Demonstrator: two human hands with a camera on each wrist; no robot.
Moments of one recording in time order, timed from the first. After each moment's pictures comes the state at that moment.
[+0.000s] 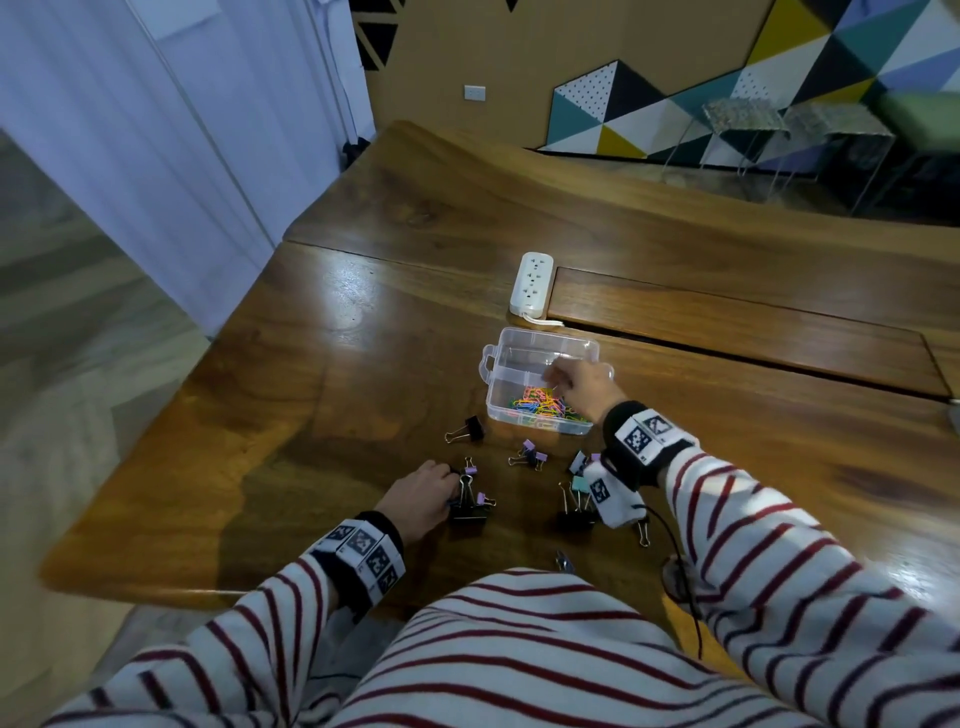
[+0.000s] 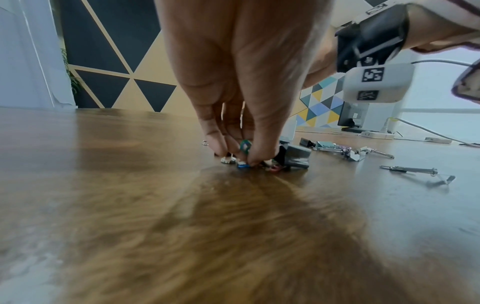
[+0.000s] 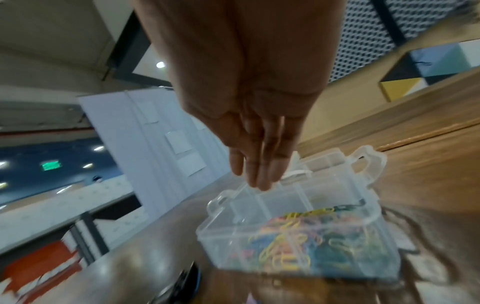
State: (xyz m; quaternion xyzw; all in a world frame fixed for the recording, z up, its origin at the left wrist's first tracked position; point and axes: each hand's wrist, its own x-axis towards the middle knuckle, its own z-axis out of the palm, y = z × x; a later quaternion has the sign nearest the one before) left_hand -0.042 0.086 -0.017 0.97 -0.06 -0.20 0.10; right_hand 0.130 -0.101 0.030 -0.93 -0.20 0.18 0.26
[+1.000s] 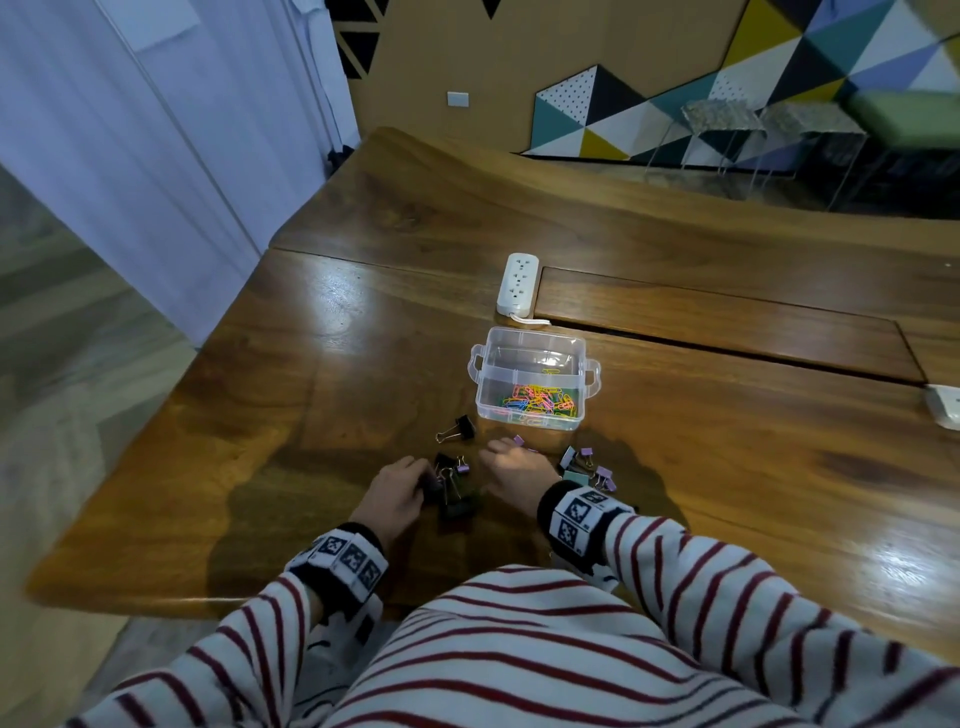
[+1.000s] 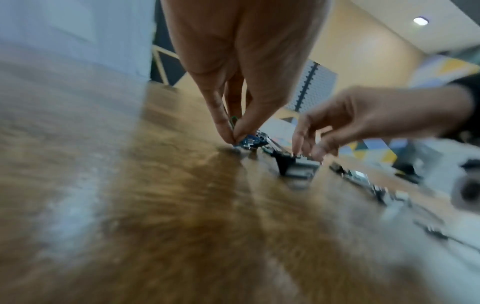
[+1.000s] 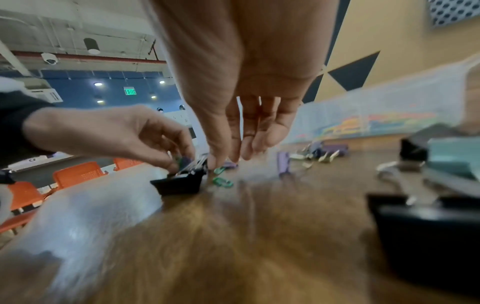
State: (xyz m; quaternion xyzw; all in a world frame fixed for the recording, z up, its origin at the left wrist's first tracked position) left_hand -0.052 0.102 -0.028 0.96 0.06 -0.09 0.25; right_hand 0.035 -0.074 -0.017 -0.89 -0.40 0.21 0.07
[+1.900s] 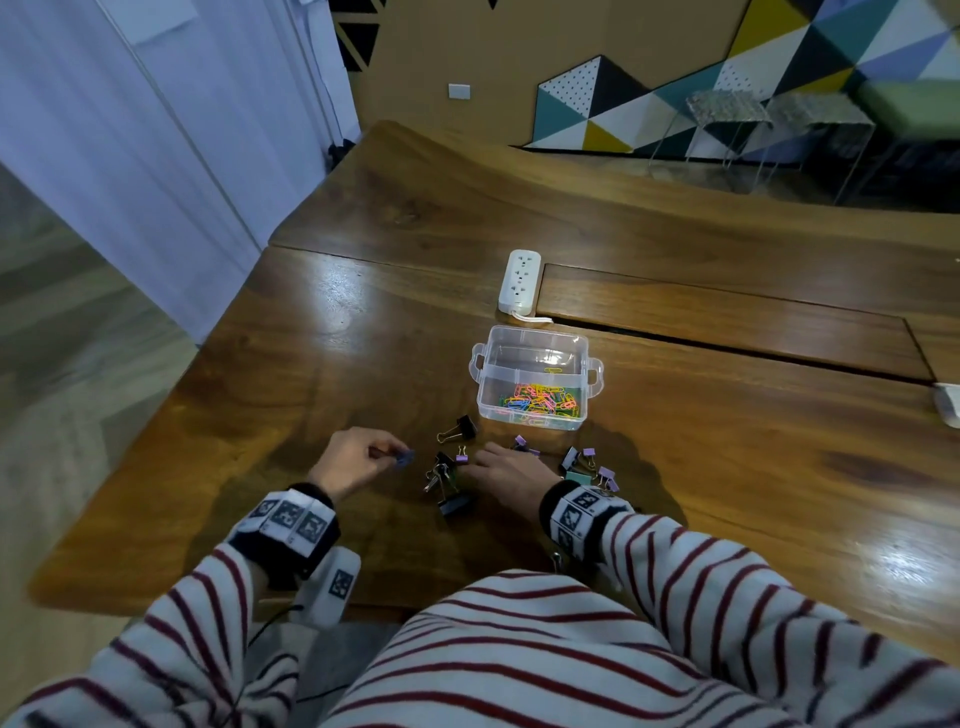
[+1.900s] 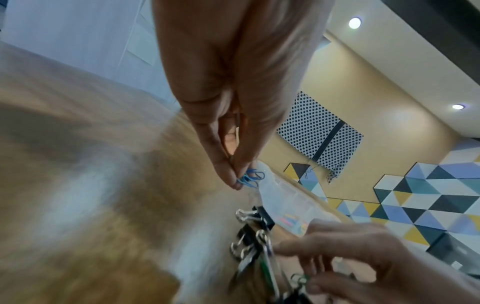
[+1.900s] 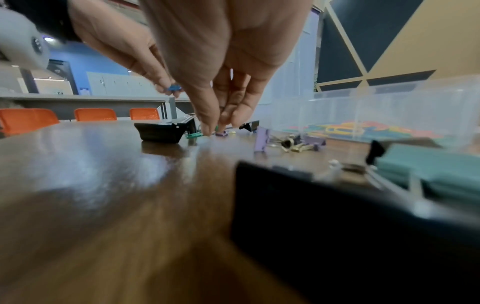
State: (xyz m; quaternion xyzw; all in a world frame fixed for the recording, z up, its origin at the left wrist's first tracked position) left_hand -0.033 0.150 0.014 0.92 0.15 -0.16 0.32; right_hand 0.040 -0.070 -0.023 -0.83 -0.52 0.18 0.02
